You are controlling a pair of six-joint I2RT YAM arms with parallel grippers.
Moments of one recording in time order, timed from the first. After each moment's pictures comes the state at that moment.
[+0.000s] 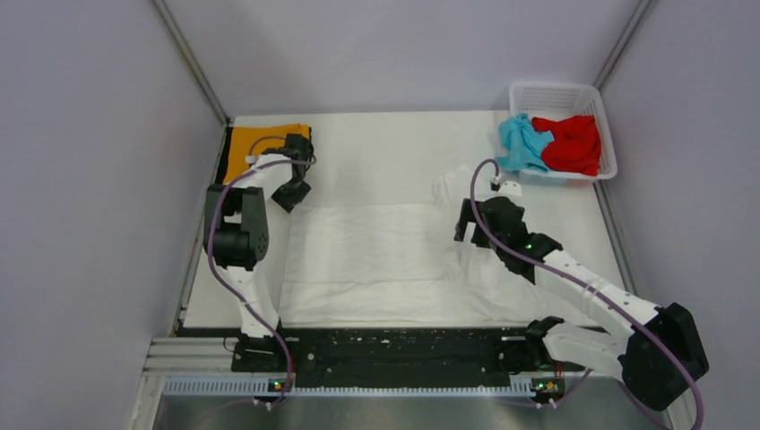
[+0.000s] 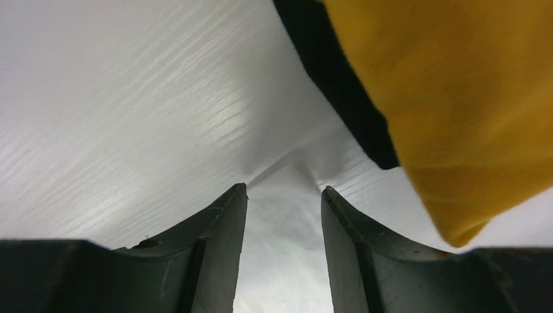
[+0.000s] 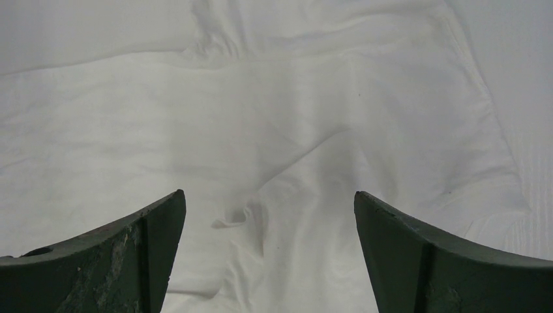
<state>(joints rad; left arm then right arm) -0.11 1.97 1.42 -0.77 -0.44 -1.05 0.57 1.06 0.64 -0.27 0.35 0.54</state>
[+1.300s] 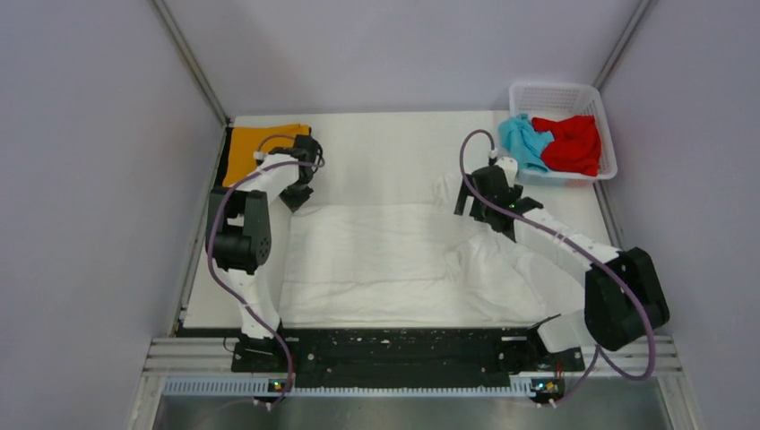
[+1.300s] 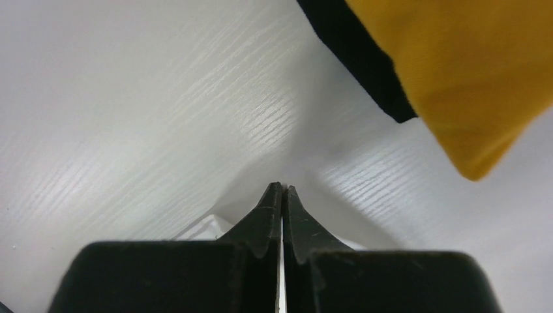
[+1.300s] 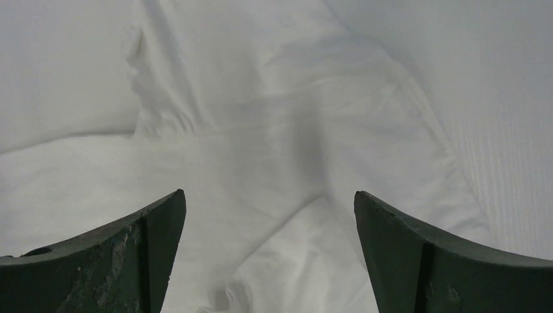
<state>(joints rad) -0.16 1.97 1.44 -0.85 -0.51 -0.97 0.46 1.34 0.82 -0.29 0.38 0.53</state>
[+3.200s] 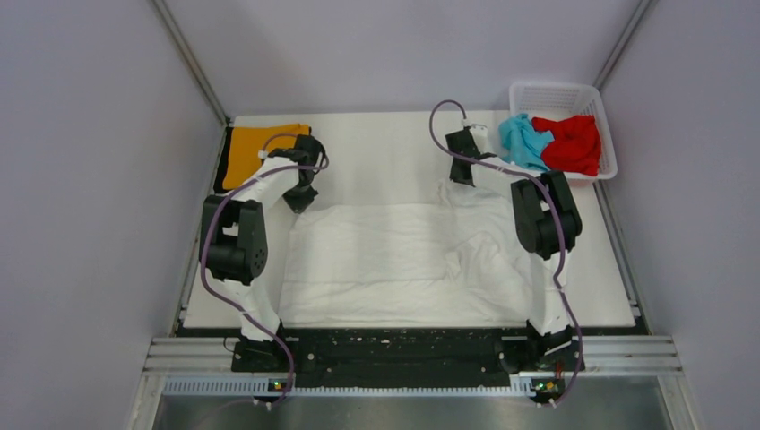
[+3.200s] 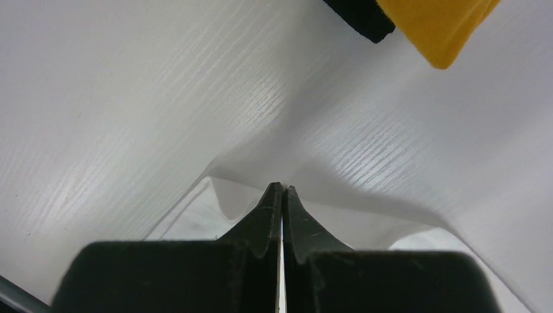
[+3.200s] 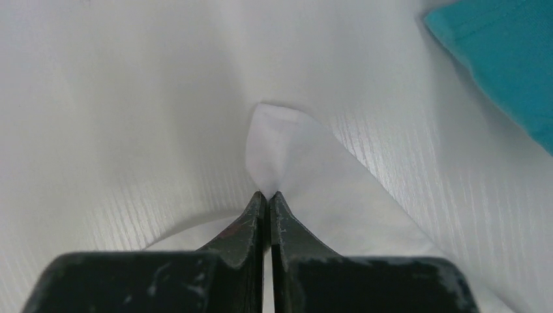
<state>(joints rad) -0.20 1.86 1.40 -0.86 -0.44 -0.91 0.36 2.12 1.47 -0.22 0.43 0.46</state>
